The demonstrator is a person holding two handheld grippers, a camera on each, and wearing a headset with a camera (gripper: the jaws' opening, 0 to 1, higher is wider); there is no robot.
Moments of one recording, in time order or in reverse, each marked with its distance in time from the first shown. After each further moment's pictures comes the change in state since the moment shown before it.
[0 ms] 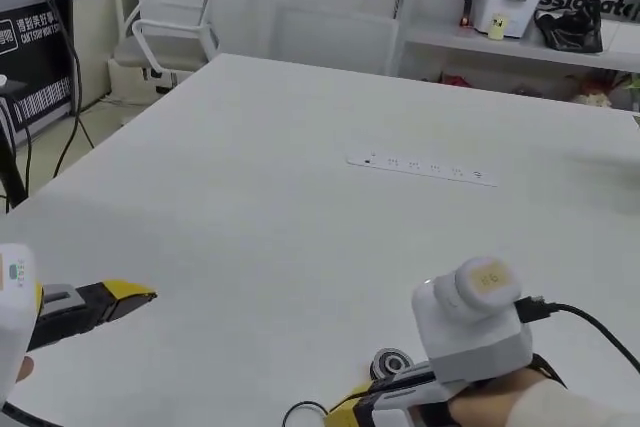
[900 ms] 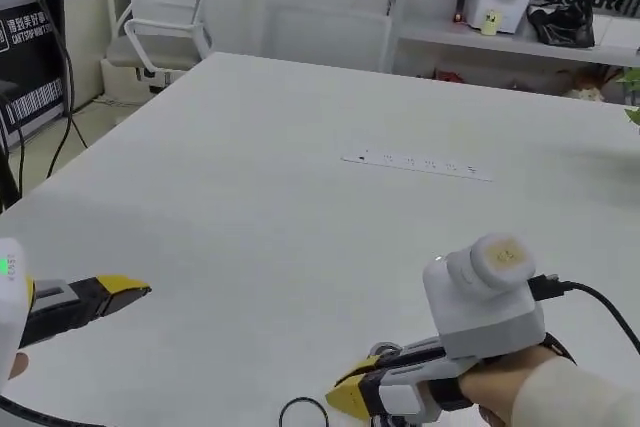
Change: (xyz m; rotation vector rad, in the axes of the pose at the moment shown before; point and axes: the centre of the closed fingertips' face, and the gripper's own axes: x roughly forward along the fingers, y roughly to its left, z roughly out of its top) left arm 0.000 0.002 0.002 -0.003 -0.011 0.013; right arm -0.019 -0.001 0.018 -0.017 -0.062 -0.009
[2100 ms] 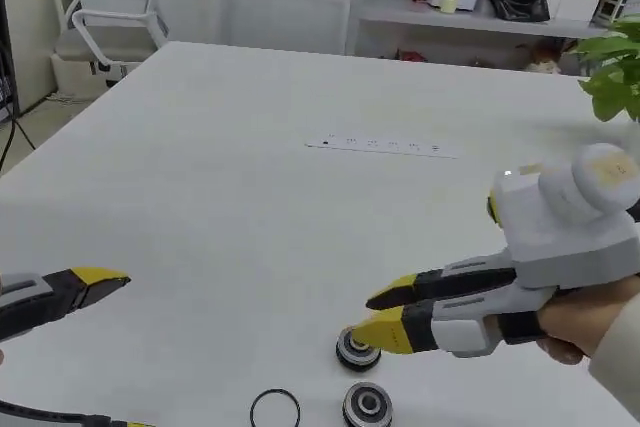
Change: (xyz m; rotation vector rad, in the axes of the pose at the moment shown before) left arm 0.014 0.000 0.015 0.015 0.001 -0.044; right arm -0.087 0.003 0.036 -0.142 -0.141 -0.049
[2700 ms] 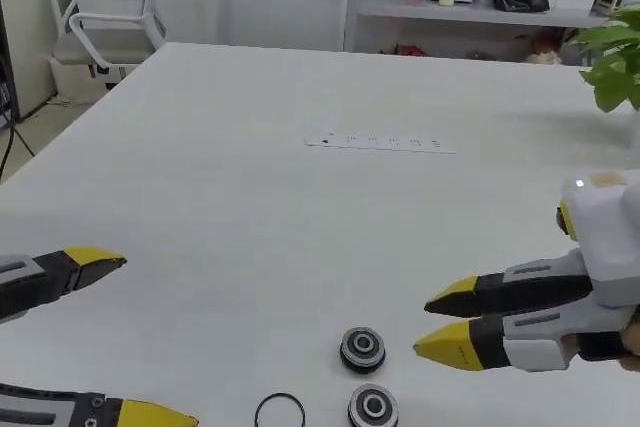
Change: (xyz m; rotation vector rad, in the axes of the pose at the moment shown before) left arm -0.008 0.010 0.023 -0.007 -0.039 0.004; right arm -0.026 -0.013 -0.025 -0.038 0.016 -0.034
